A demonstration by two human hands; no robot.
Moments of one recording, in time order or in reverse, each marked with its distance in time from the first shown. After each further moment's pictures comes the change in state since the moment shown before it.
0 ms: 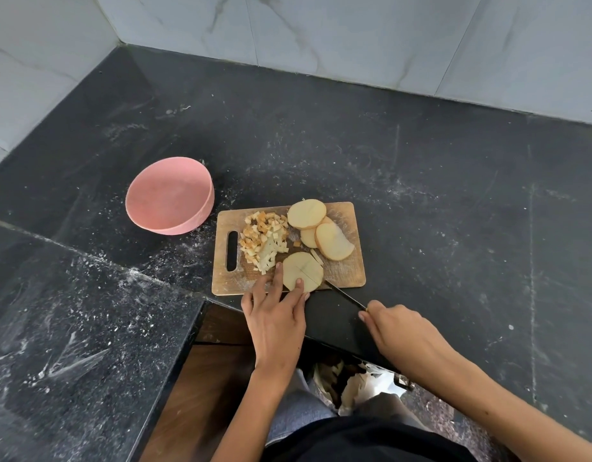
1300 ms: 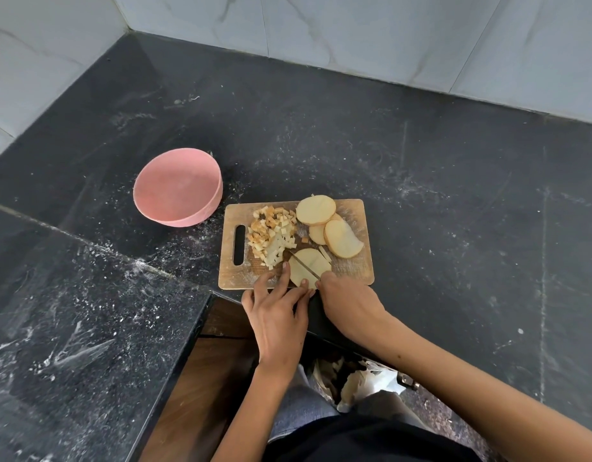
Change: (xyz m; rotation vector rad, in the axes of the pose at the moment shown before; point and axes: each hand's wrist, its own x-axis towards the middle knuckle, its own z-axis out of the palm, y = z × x) left_hand -0.001 -0.004 0.000 -0.107 0.103 -0.026; right_hand 0.062 -0.058 0.011 -0.022 0.102 -0.034
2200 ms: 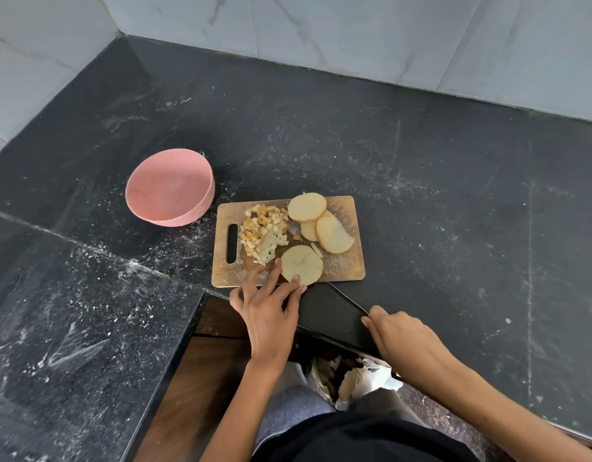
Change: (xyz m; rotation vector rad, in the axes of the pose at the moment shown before) left_hand -0.001 -0.005 0.003 -0.022 0.061 -0.005; right_hand -0.072 0.060 0.001 -0.001 -0.097 0.030
